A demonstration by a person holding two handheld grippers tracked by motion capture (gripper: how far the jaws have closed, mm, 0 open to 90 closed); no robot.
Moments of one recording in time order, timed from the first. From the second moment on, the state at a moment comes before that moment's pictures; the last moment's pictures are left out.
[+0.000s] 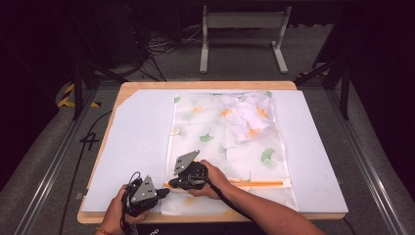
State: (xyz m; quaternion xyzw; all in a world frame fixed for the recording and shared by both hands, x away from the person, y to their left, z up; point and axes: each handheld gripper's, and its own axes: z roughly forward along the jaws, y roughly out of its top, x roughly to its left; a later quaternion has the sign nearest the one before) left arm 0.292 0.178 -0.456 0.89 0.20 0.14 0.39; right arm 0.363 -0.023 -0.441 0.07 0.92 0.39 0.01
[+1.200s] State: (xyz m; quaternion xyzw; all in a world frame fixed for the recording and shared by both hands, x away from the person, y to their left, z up) left arm 0.305 0.174 -0.452 0.89 0.22 0.15 0.37; right arm 0.360 -0.031 -0.438 0.08 0.92 0.39 0.03
